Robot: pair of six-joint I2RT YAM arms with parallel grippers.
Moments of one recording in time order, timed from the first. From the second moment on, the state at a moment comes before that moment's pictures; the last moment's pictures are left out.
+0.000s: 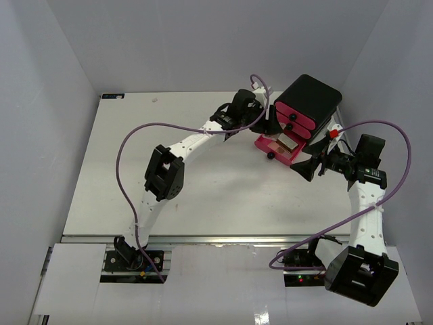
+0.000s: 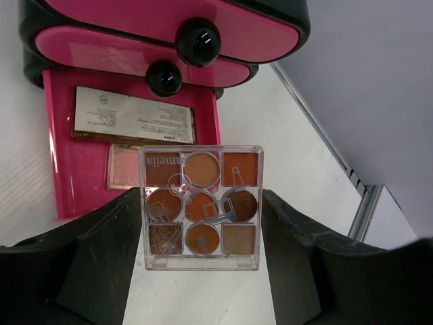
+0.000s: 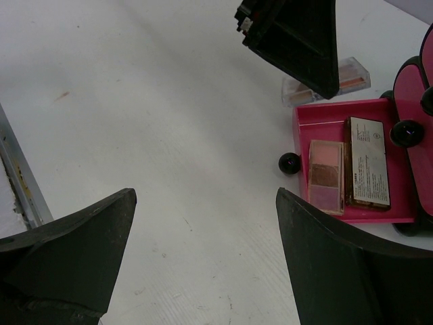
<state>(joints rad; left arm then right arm) -0.73 2.32 2.13 -0.24 0.38 -0.44 -0.31 1.00 0.87 -0.55 -1.21 -0.58</state>
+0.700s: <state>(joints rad) -0.80 2.55 2.28 -0.13 0.18 -0.45 -0.31 1.00 0.87 -0.55 -1.21 -0.58</state>
